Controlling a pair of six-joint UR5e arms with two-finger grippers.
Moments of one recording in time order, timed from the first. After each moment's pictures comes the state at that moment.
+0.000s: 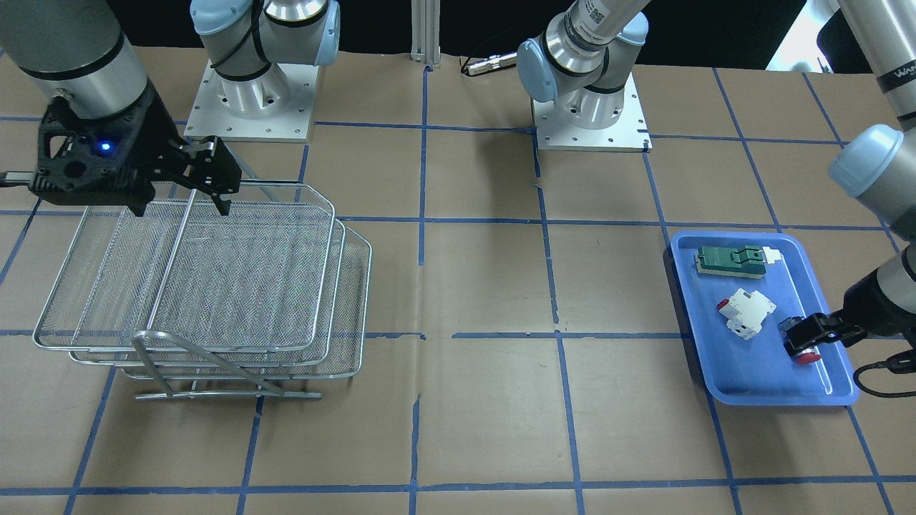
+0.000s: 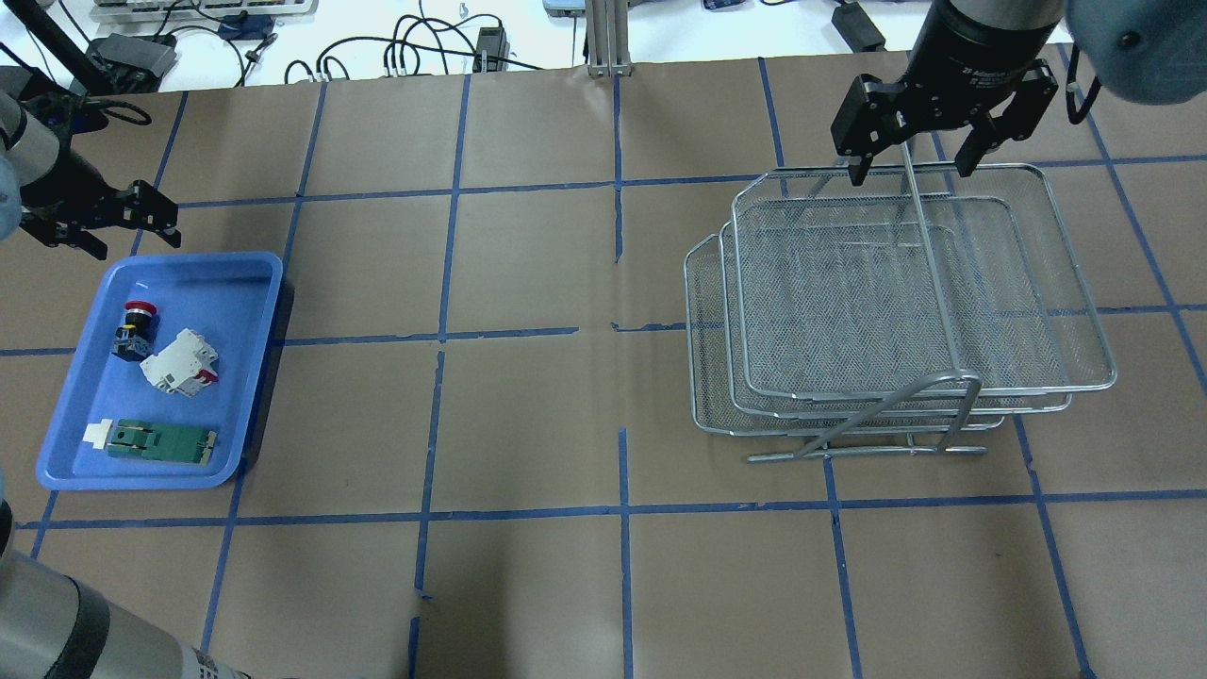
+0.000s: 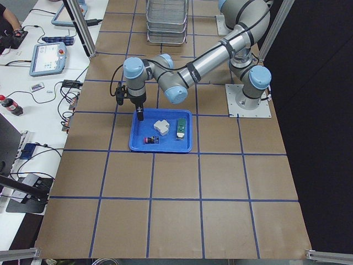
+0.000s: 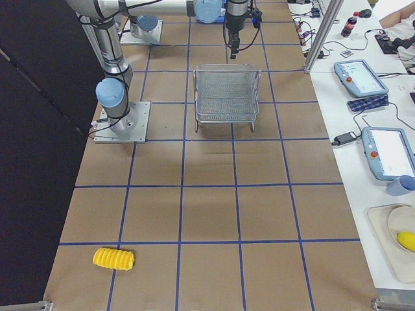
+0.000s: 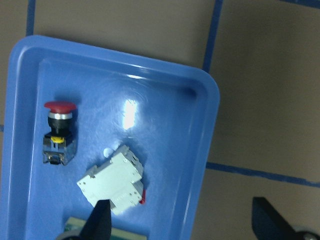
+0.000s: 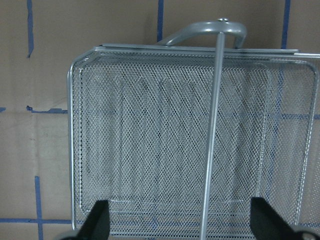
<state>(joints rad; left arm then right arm) -1.02 -2.01 -1.58 -1.07 1.55 0.43 1.52 -1.49 1.47 -1.56 -1.58 -0.08</state>
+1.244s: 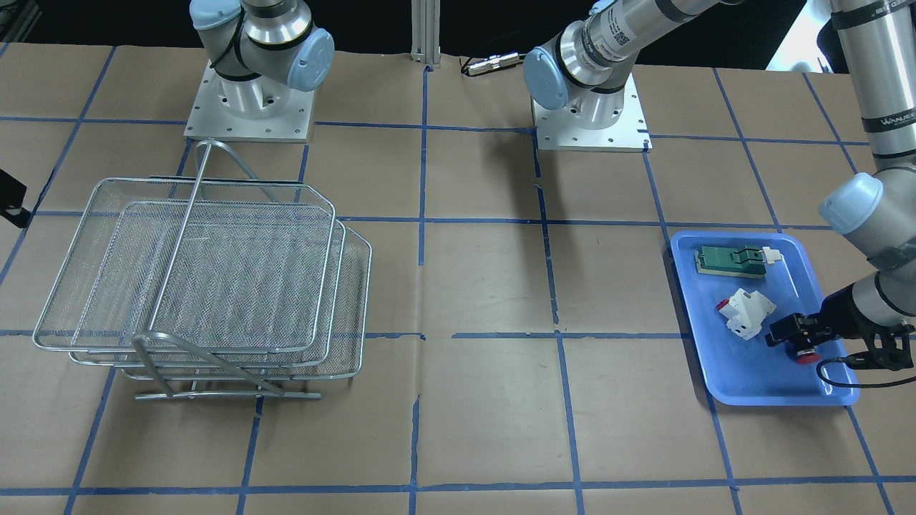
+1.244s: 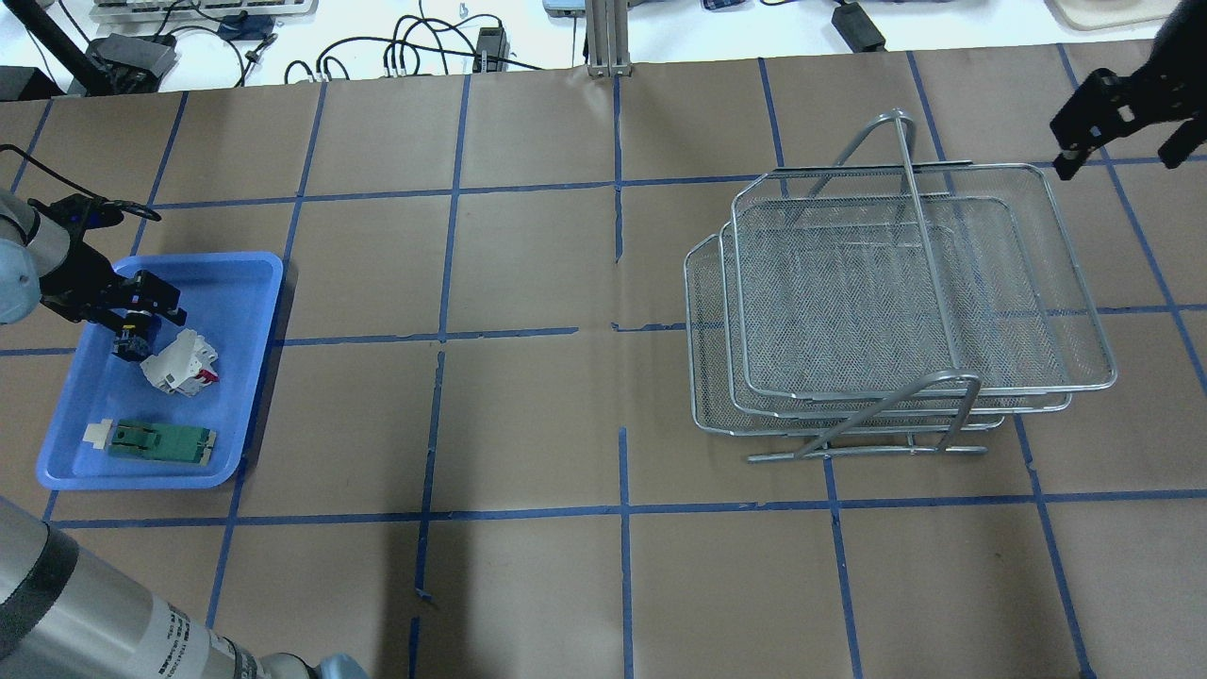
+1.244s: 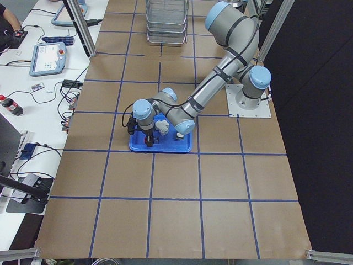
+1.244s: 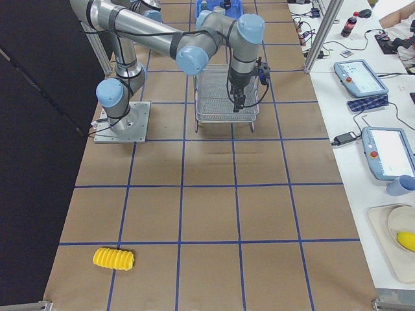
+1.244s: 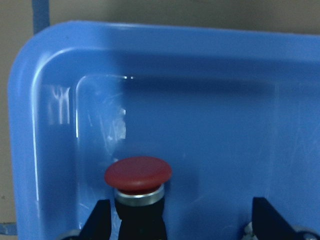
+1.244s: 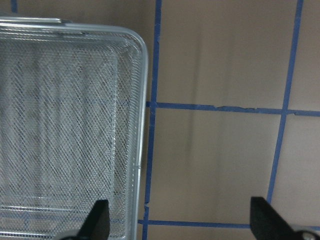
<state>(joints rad) -0.90 -2.13 -1.67 -0.99 1.54 0.63 1.06 -1.45 1.54 -1.63 -1.60 -0.58</state>
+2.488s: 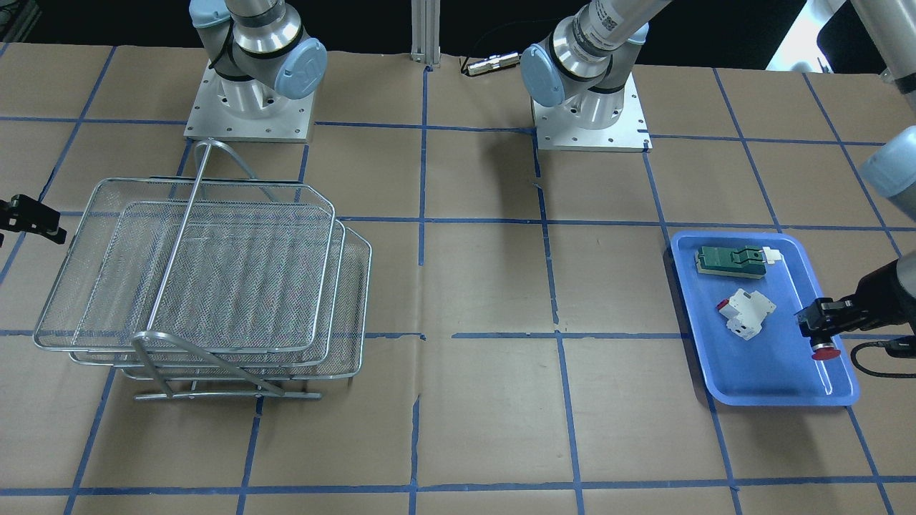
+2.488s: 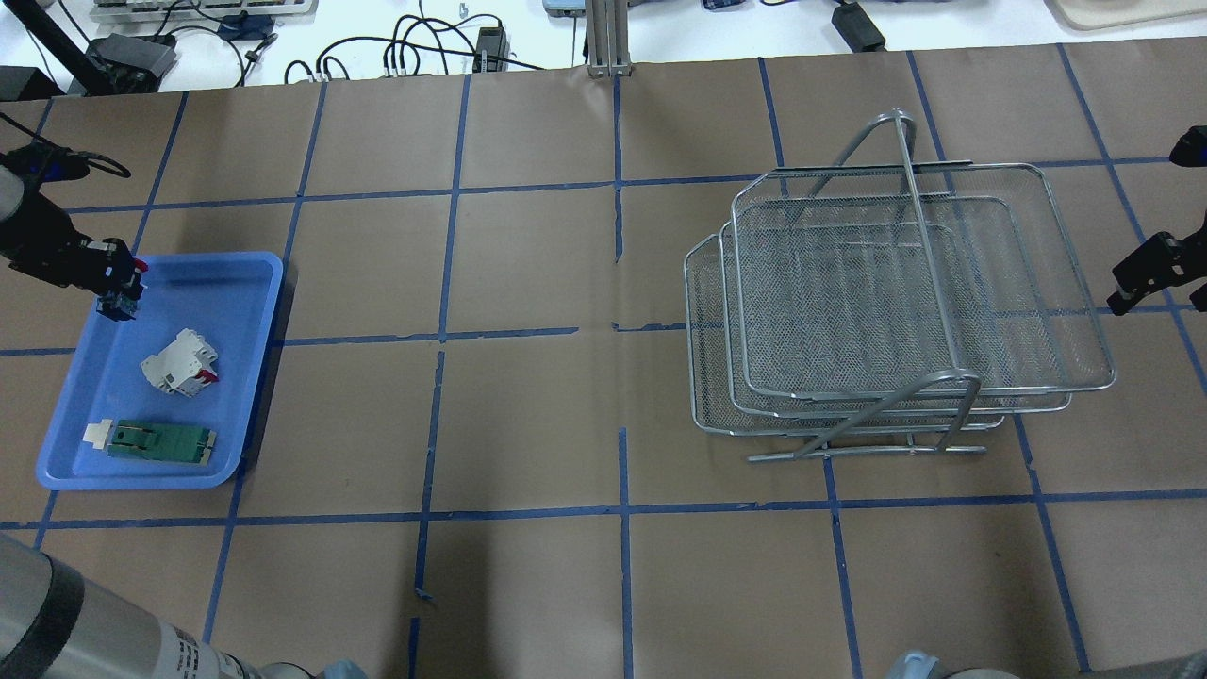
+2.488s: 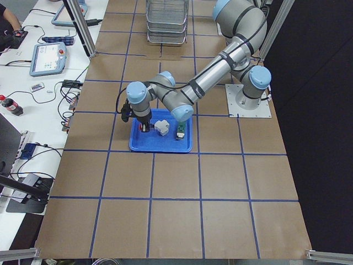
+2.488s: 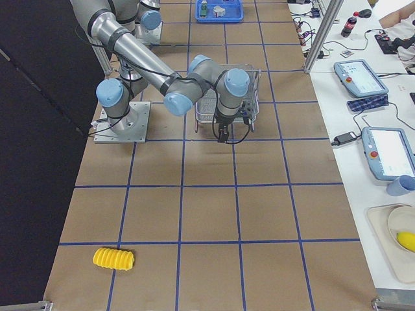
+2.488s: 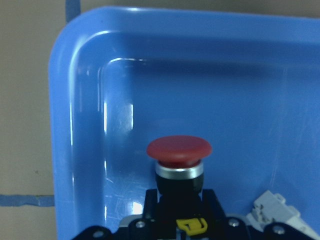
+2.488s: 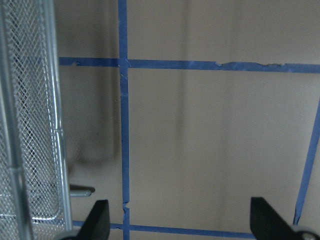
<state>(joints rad) -1.00 -1.99 -1.52 -1.26 1.54 0.62 0.95 -1.39 1.78 -1.80 -1.59 -0.65</state>
